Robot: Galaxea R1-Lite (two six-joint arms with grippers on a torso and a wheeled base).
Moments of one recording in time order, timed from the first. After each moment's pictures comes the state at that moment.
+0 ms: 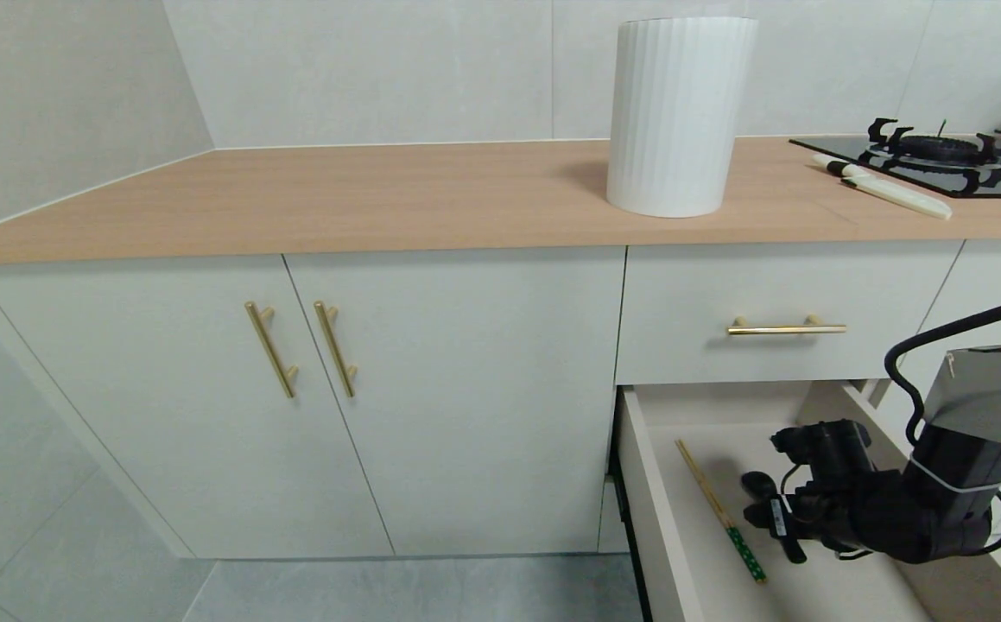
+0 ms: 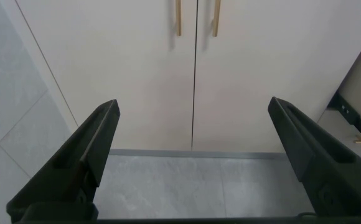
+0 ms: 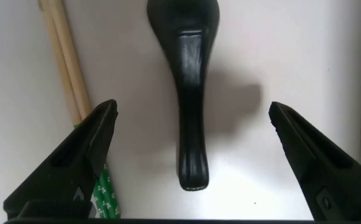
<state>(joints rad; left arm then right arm) 0.00 0.00 0.00 0.00 0.04 -0.01 0.13 2.32 -0.69 -0.74 -0.18 0.10</state>
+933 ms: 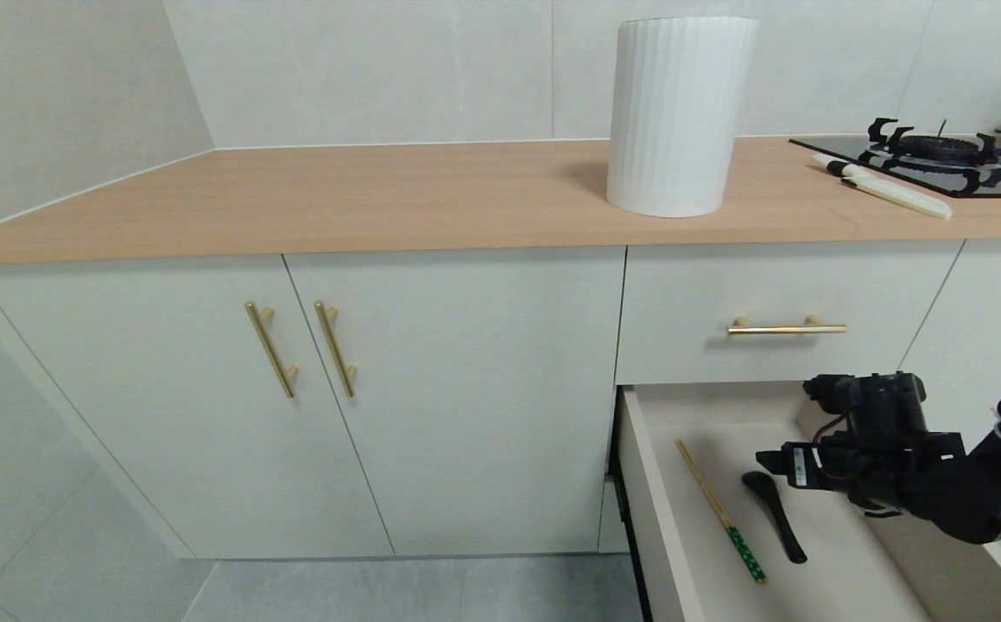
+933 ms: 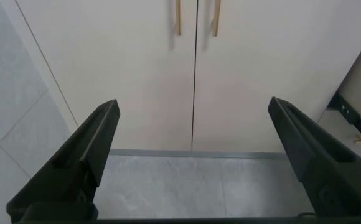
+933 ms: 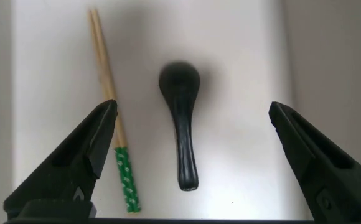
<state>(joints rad) 0.00 0.00 0.00 0.00 0.04 -0.01 0.12 2.06 -0.65 -0.74 -0.16 0.11</state>
